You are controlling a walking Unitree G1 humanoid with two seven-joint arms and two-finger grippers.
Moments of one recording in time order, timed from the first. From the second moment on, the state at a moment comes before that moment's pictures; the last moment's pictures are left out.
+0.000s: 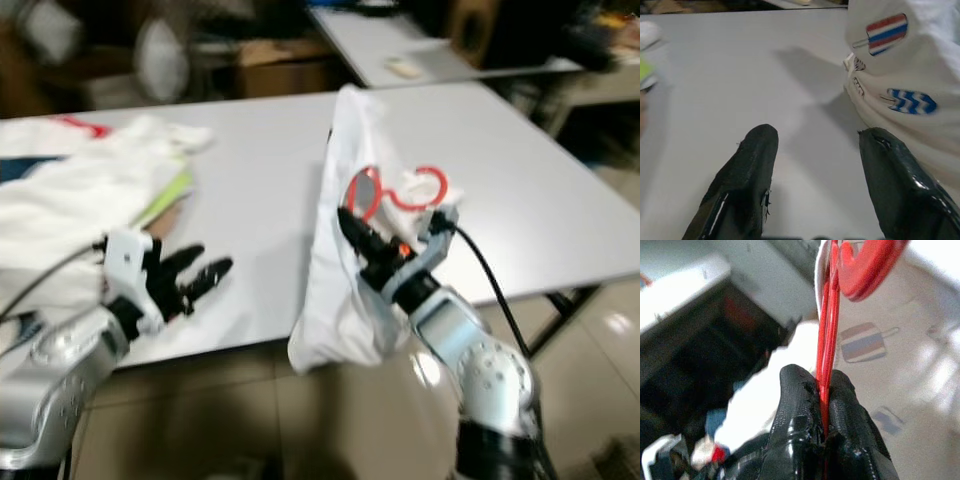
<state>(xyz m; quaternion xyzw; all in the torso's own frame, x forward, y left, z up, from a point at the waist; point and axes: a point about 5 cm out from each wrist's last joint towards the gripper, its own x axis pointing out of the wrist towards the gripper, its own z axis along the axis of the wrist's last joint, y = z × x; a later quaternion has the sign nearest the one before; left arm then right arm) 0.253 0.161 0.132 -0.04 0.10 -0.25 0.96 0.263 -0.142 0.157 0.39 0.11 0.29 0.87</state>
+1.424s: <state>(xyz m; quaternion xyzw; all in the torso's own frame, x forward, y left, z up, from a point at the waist) 0.241 0.153 0.124 -0.01 0.10 -0.28 0.96 0.218 -0.143 0.129 0.33 0.21 0.28 0.88</state>
